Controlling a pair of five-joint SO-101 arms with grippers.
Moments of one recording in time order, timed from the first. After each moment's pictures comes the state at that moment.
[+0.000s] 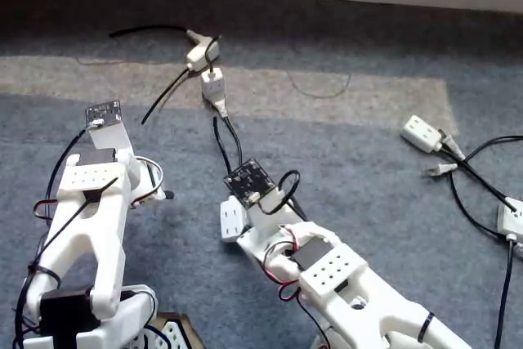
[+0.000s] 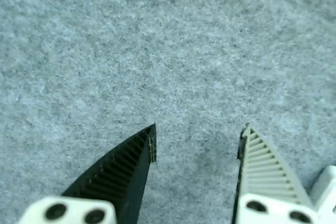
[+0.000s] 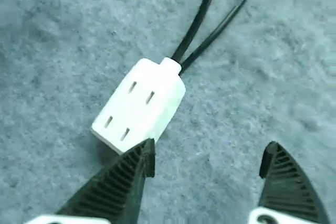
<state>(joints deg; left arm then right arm) -13.7 -18.9 49.5 59.6 13.5 -43.2 -38.7 75.4 27.1 5.1</state>
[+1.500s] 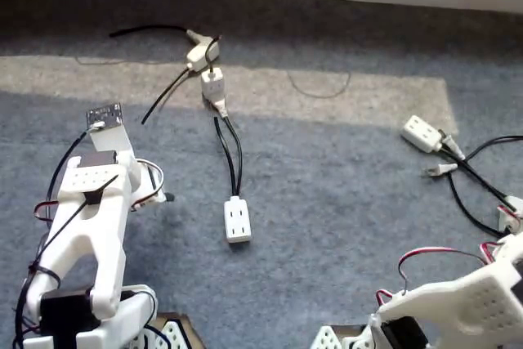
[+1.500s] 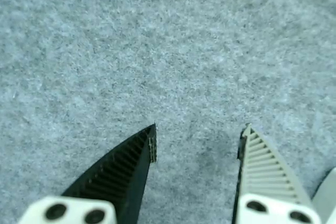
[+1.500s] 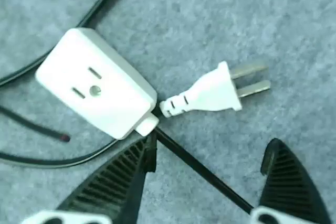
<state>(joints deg) -13.6 -18.9 50.6 58.7 13.5 57.3 26.2 -1.5 65.2 -4.3</state>
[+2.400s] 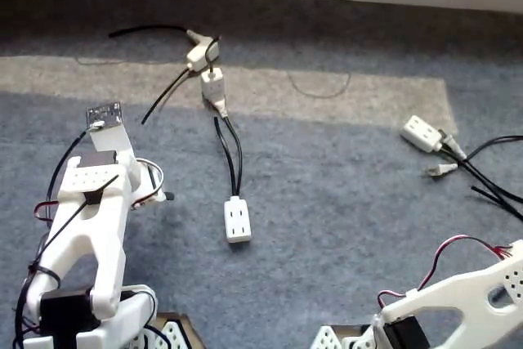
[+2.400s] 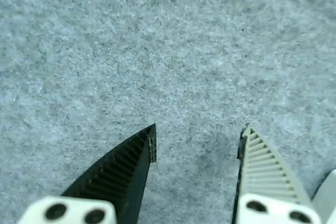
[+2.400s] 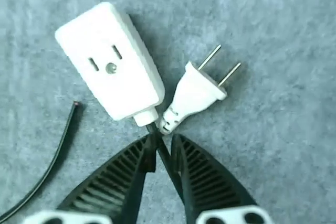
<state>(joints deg) -13.7 -18.9 50.6 58.3 13.5 62.1 65.3 -75.7 93.1 -11.9</state>
